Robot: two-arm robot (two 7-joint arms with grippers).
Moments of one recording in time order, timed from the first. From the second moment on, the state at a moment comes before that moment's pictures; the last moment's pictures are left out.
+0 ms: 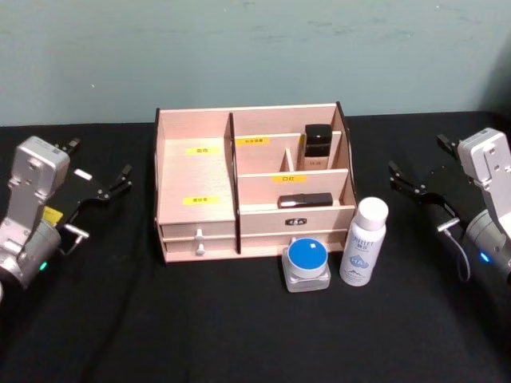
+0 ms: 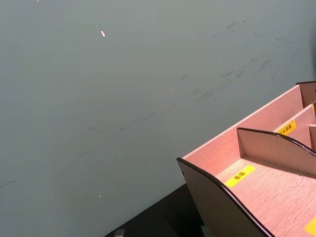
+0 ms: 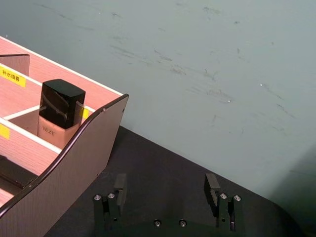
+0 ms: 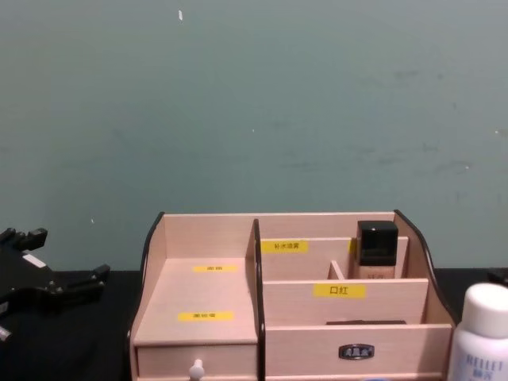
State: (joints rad) left arm -0.20 0.60 0.45 -1.41 -0.25 -0.12 0.03; right arm 0.20 0.60 -0.45 -1.41 0.25 -0.12 -0.03
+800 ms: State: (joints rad) left arm -0.20 0.60 0.45 -1.41 -0.25 -0.12 0.03; right arm 0.04 0.69 -0.31 -1.64 0.40 -0.12 0.10
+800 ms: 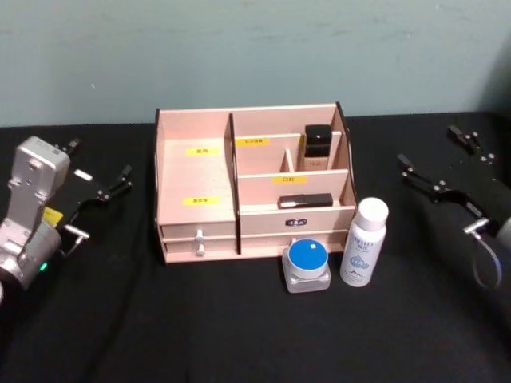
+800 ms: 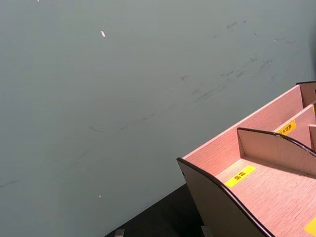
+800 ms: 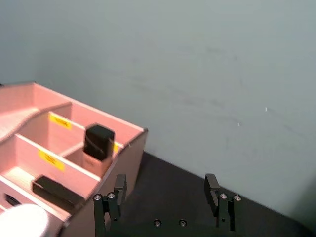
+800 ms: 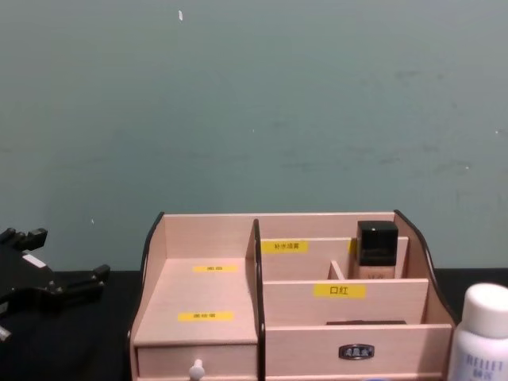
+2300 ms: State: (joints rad) left arm -0.20 0.60 0.45 -1.41 -0.25 -0.12 0.03; right arm -0.21 0.72 -0.24 -1.87 0.49 0.07 0.26
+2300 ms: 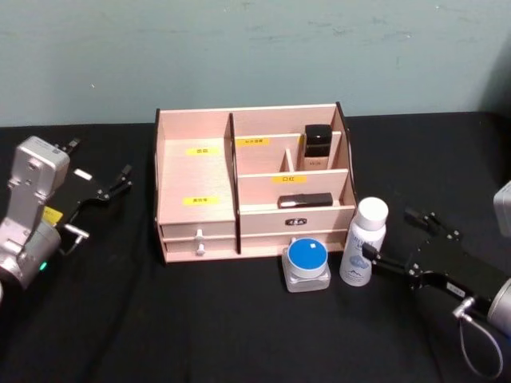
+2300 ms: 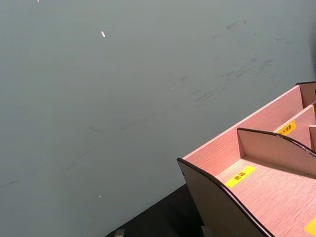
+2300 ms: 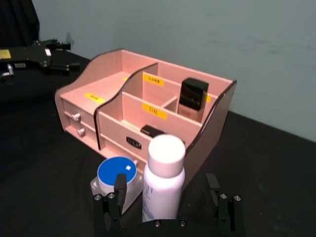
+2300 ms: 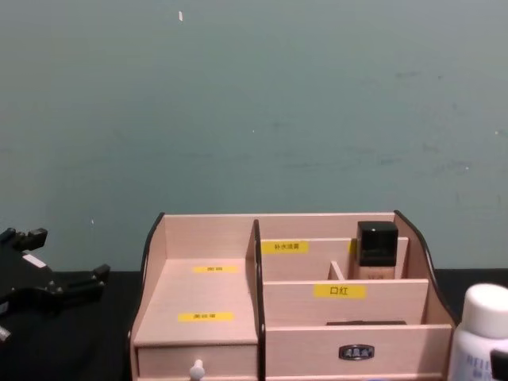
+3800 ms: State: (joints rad) left arm -0.20 0.60 0.45 -1.41 -0.25 -0.12 0.03; right arm -0.11 0.60 -0.27 -1.73 0.41 0.09 0.34
